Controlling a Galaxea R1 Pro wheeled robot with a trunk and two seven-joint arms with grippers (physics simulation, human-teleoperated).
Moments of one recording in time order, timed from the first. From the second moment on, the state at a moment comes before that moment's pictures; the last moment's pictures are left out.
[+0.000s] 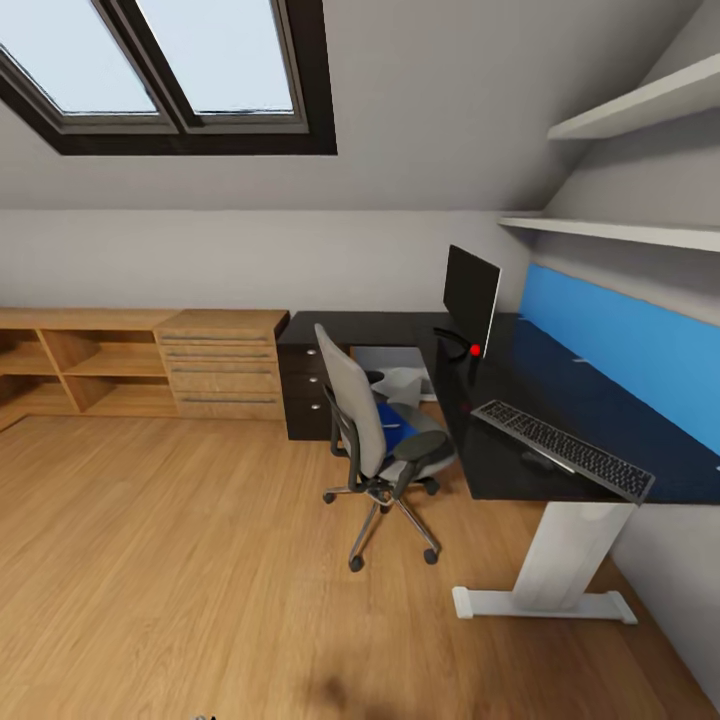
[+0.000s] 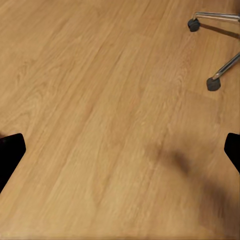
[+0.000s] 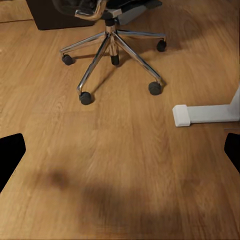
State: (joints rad) left arm 0.06 0.01 0.03 -0.81 0.31 -0.27 0.08; right arm -0.12 0.07 0.10 -0.19 -0.13 -0.92 0.03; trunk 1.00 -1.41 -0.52
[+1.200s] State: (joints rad) left arm 0.06 0.03 0.07 -0.65 0.32 -0.13 0.08; right arm -0.13 0.06 0.10 -0.14 -0.13 -0.69 -0.01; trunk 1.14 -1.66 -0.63
